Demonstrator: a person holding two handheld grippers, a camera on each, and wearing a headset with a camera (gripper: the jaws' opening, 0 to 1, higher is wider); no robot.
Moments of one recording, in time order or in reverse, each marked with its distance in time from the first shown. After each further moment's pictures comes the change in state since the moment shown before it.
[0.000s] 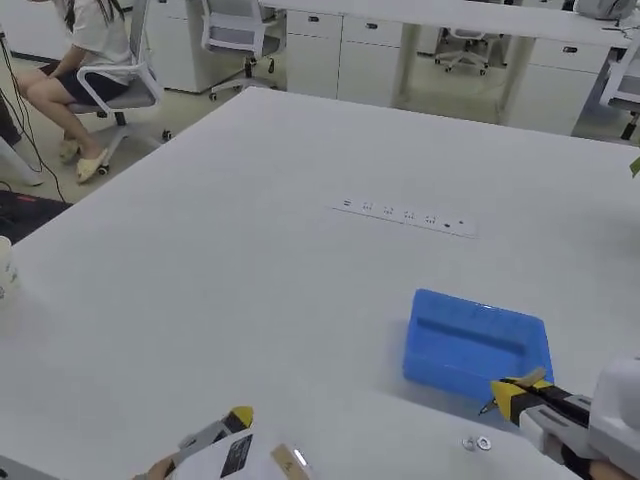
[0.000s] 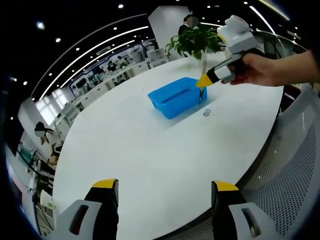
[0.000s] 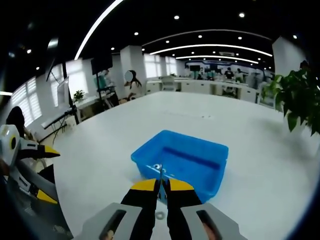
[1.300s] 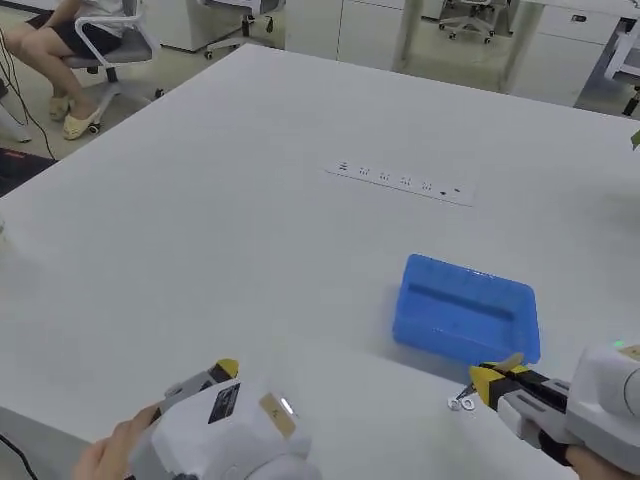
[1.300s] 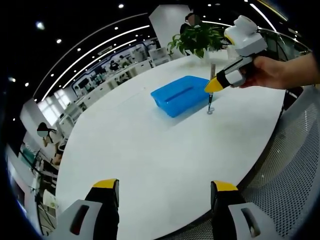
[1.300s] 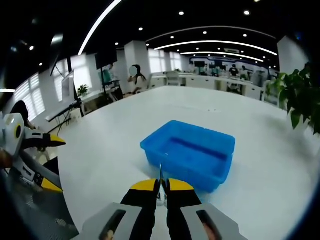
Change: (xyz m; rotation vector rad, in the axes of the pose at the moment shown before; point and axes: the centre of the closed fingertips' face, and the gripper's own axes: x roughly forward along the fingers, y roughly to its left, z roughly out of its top) left arm 0.000 0.005 -0.002 0.008 0.009 0.030; right arm -0.008 0.017 -0.019 -0.022 0.047 0.033
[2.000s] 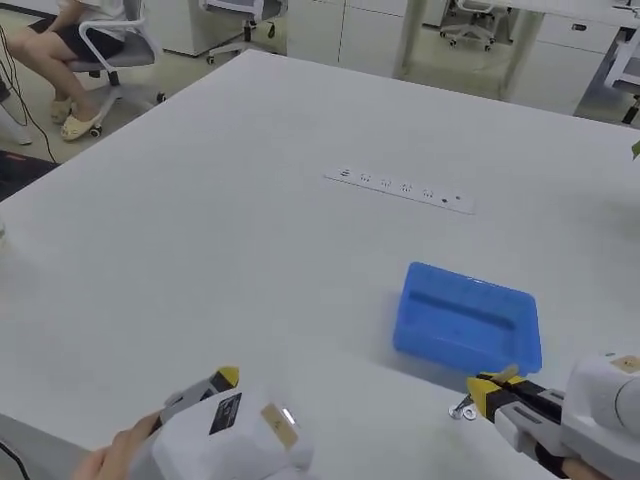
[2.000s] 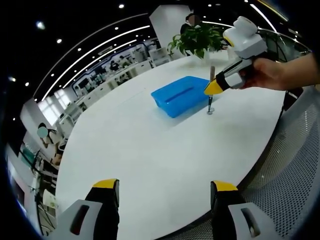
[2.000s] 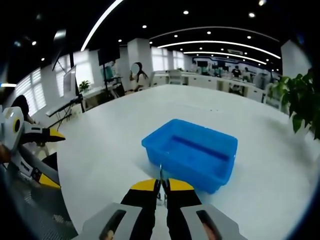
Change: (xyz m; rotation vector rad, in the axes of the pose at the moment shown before) left arm -0.001 0.001 0.001 -0.003 -0.002 0.000; right arm 0.004 0.001 -0.001 -0.036 0.016 0.002
